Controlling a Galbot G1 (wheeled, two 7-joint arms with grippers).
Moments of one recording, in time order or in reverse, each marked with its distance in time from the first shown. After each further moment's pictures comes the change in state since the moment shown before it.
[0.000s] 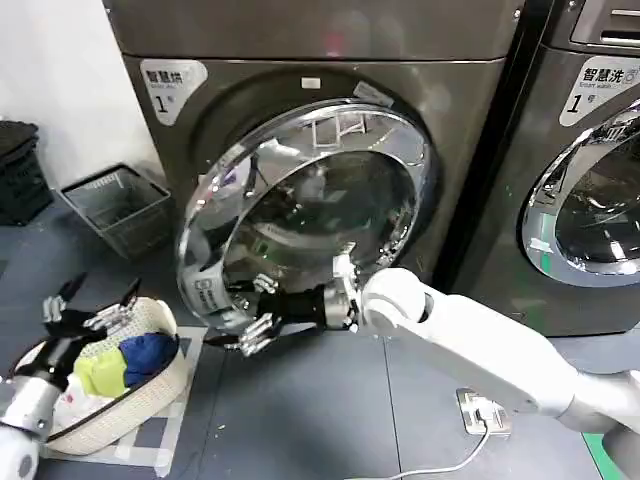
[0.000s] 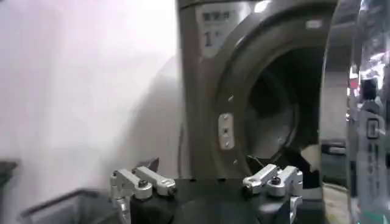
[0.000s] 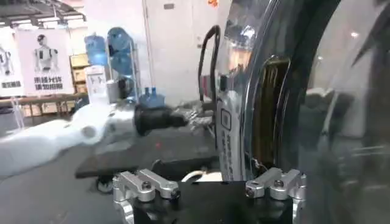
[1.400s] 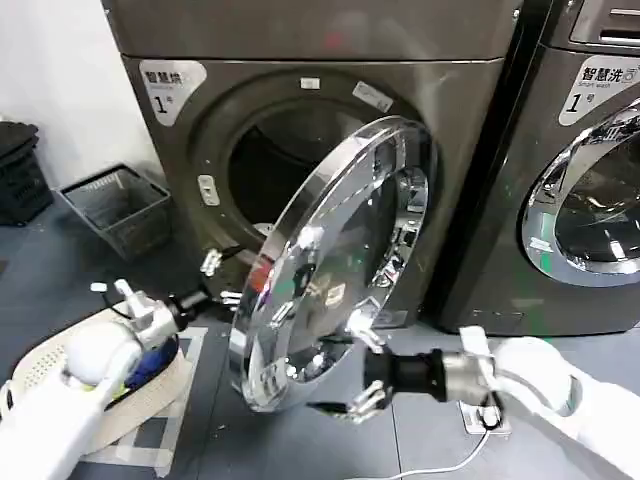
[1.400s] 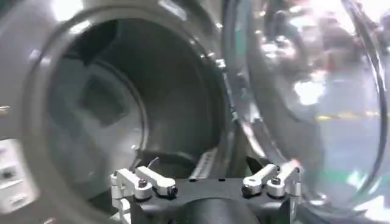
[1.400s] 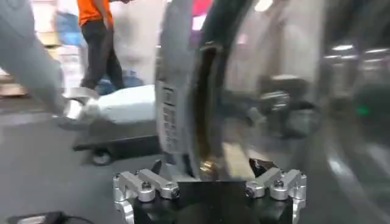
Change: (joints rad) left arm -0.554 0.265 0.733 0.271 0.073 -0.110 0.222; right arm -0.894 -0.471 0.825 0.339 -0.152 0.134 0.034
